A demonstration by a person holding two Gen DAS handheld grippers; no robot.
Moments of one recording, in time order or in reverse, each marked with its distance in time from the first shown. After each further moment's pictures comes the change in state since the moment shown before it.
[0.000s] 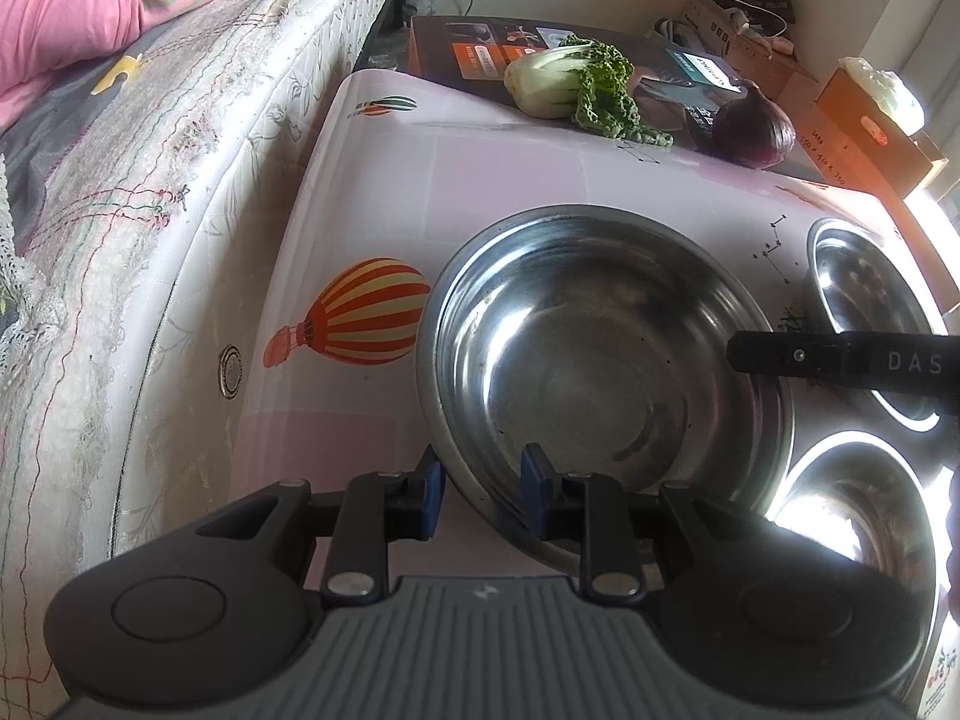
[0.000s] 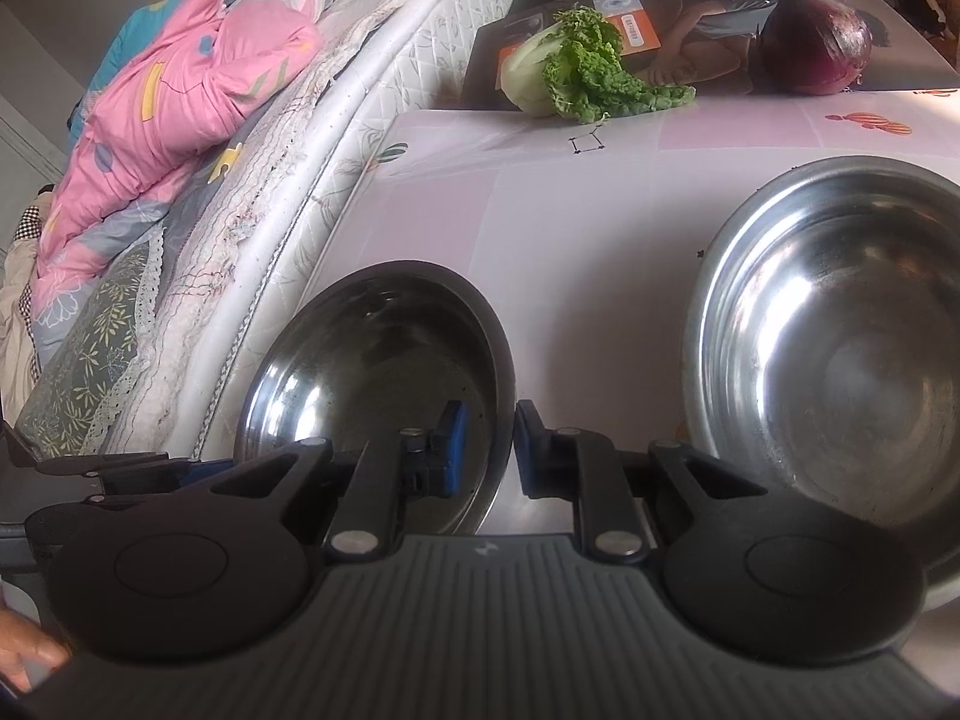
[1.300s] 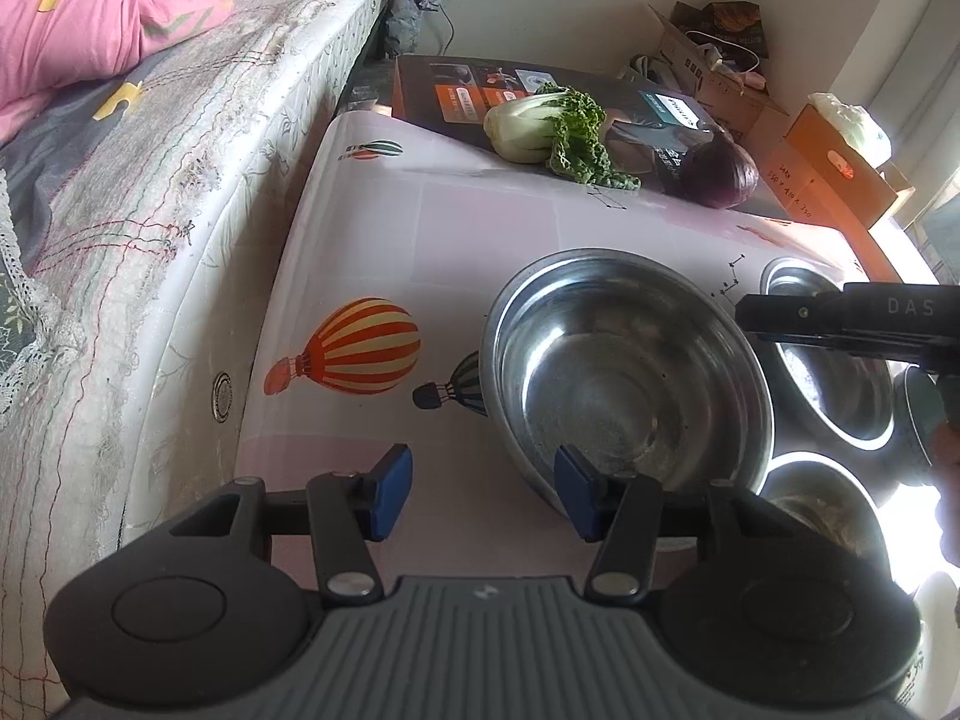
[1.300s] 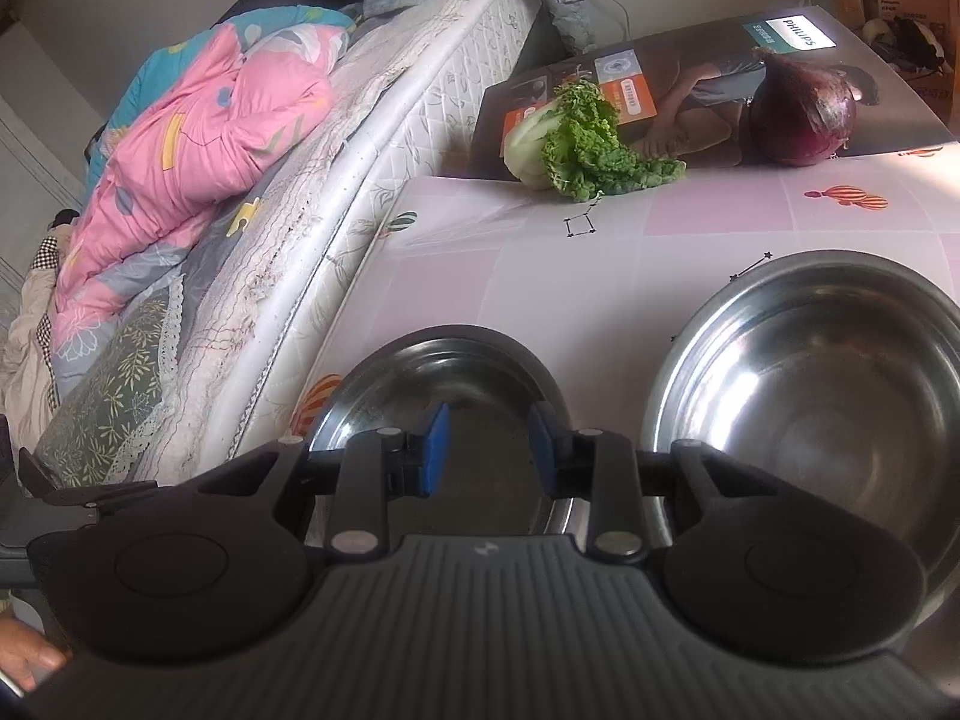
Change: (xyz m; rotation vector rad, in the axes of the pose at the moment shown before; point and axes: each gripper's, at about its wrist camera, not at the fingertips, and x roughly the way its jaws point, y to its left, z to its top) left arm -0.026 0.004 0.001 -0.006 -0.063 -0.065; right arm -0.031 -0.018 0.026 0.036 -0.074 0.030
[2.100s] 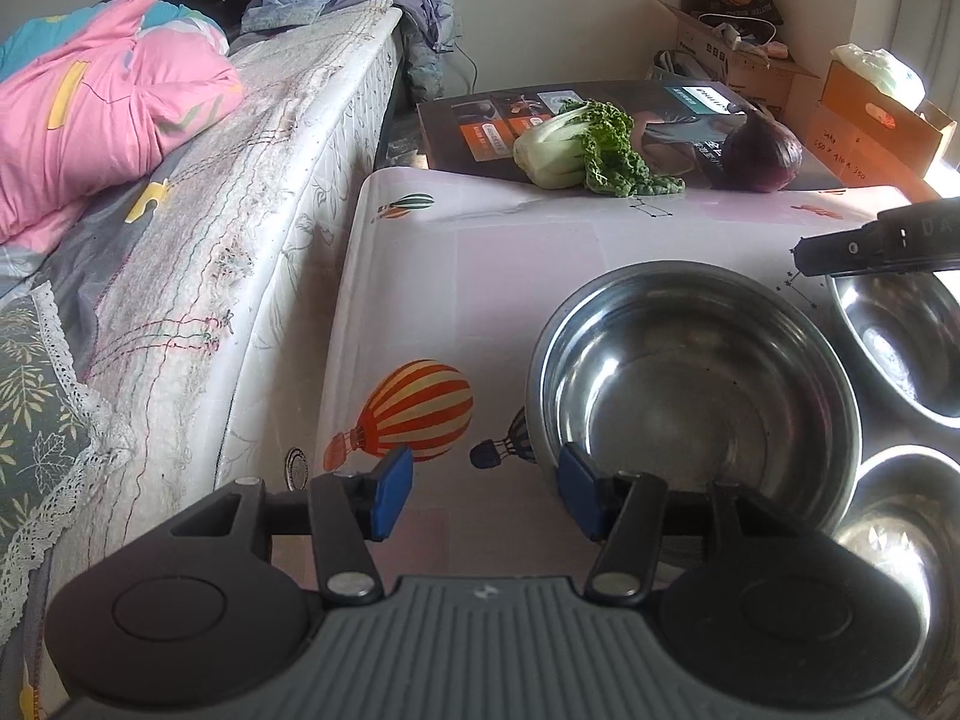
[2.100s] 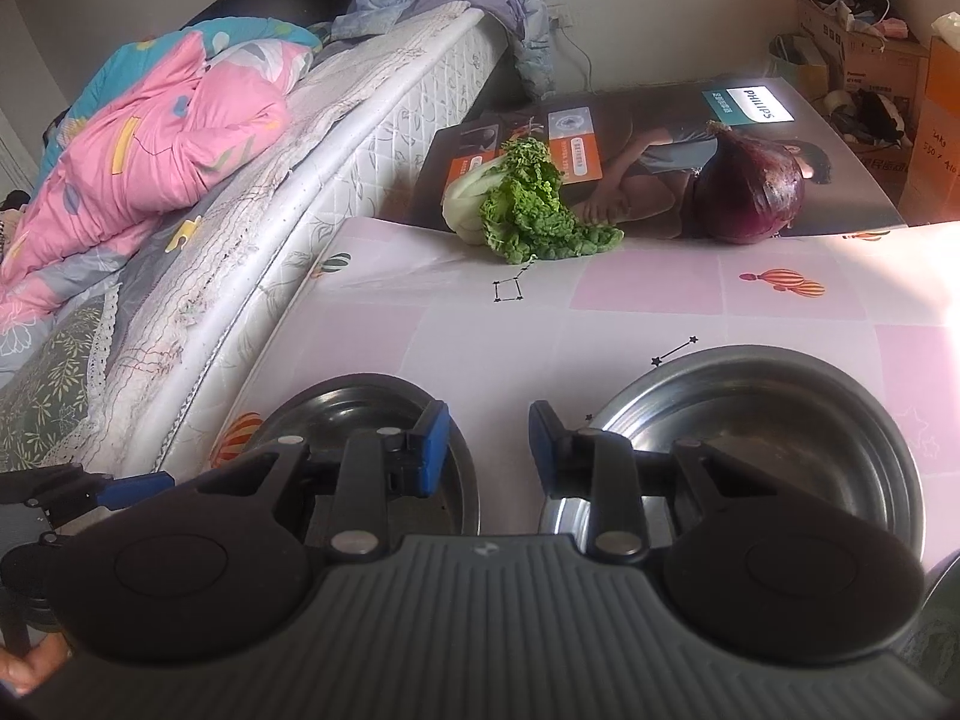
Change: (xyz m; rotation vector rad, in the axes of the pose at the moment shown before) left arm 0.012 -0.019 0.009 0.150 -0.071 0.206; right arm 0.007 -0.001 0.020 -0.109 -0.066 -0.125
